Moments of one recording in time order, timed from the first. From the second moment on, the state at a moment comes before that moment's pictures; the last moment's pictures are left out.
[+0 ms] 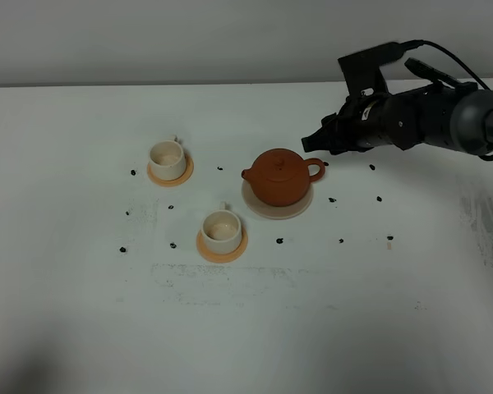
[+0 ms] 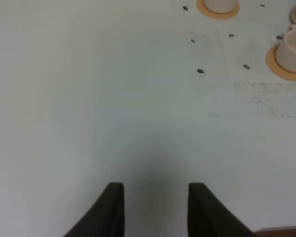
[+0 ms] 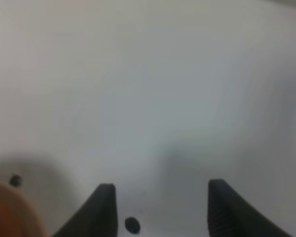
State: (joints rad) left arm -0.03 0.00 -0.46 -0.10 1.06 0.06; right arm 0.27 2.15 -1.42 0.02 0.19 -0.05
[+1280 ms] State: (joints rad) left arm -0.03 0.00 -0.46 -0.10 1.06 0.06; right arm 0.29 2.14 -1.42 0.02 0.34 -0.45
